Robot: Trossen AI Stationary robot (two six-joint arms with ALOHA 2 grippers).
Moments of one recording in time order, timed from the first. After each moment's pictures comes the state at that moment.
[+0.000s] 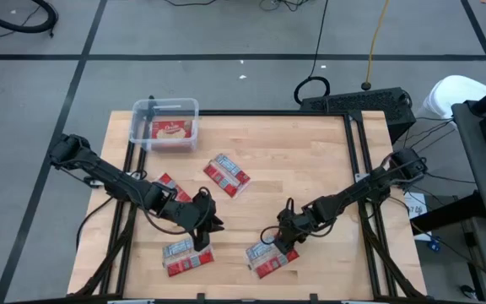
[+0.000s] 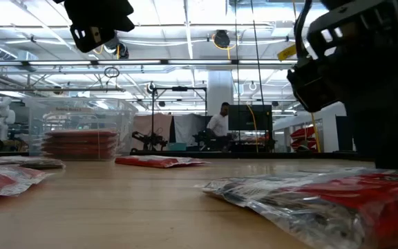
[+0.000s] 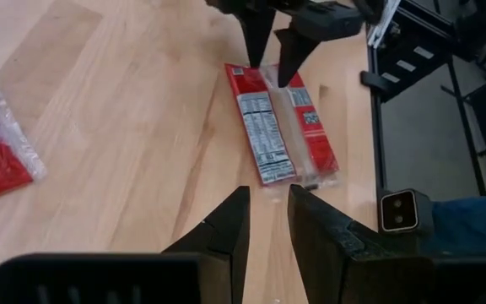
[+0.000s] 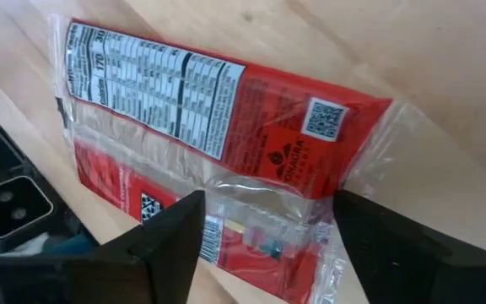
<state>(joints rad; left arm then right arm) -0.45 1.39 0.94 -0.23 -0.18 -0.67 0.43 1.70 0.82 -0.24 -0.16 1.37</state>
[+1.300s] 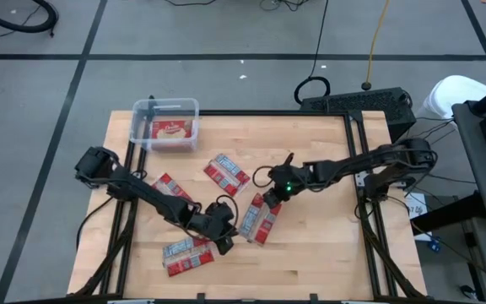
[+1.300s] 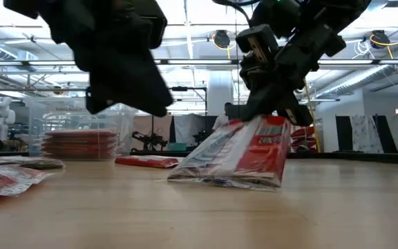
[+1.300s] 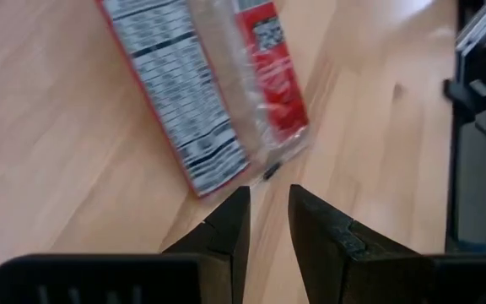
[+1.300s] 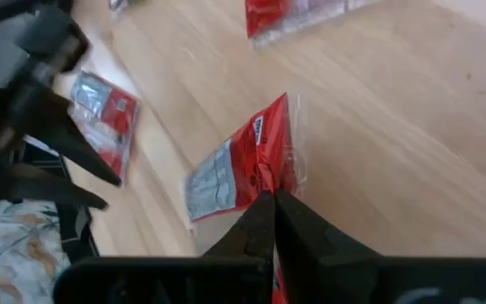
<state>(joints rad) -0.42 1.72 0.94 0.01 -0.21 -0.88 0.02 1.53 0.77 -0.04 -0.19 1.03</state>
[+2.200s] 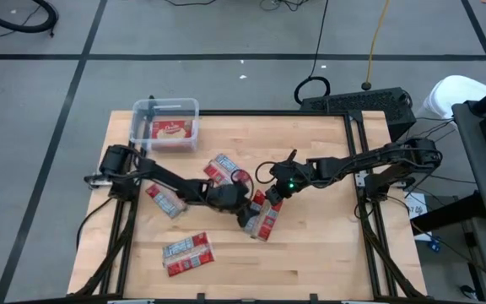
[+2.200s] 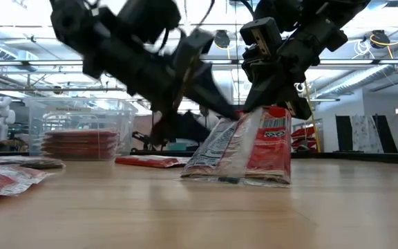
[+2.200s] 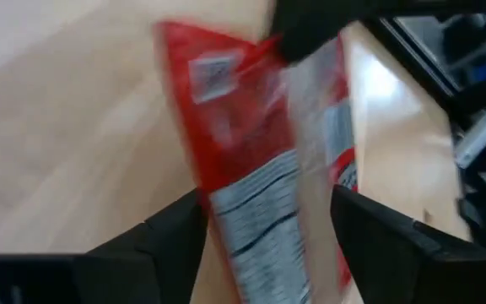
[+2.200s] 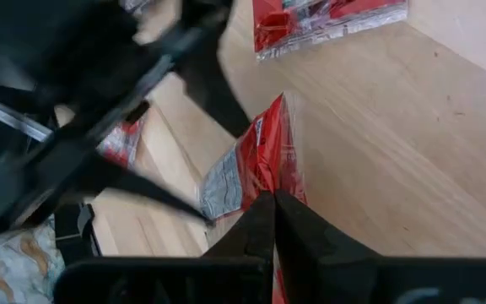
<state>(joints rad) -0.15 1.89 0.90 0.44 -0.04 -0.77 0.00 1.48 0.77 -0.08 -0.19 0.98</state>
